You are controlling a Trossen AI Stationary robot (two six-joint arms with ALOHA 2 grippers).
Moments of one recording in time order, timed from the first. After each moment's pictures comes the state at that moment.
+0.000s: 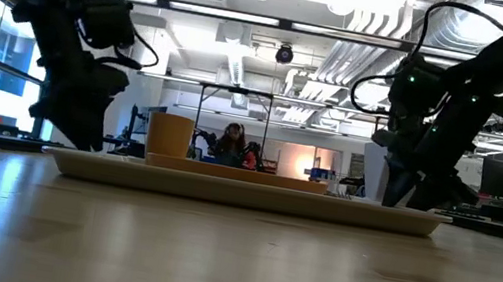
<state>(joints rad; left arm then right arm) 0.56 1.14 0.42 -0.35 0.08 -0.47 -0.47 1.34 0.49 -0.23 -0.04 0.79</state>
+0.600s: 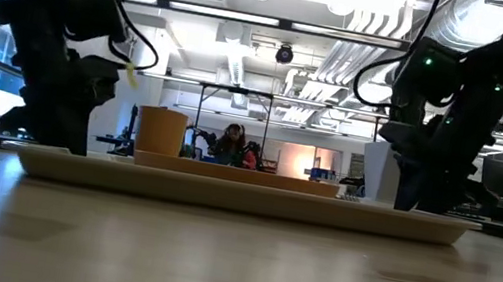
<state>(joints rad) 0.22 1.14 0.34 -0.26 0.09 -0.83 -0.18 1.34 0.49 -0.27 0.00 1.01</state>
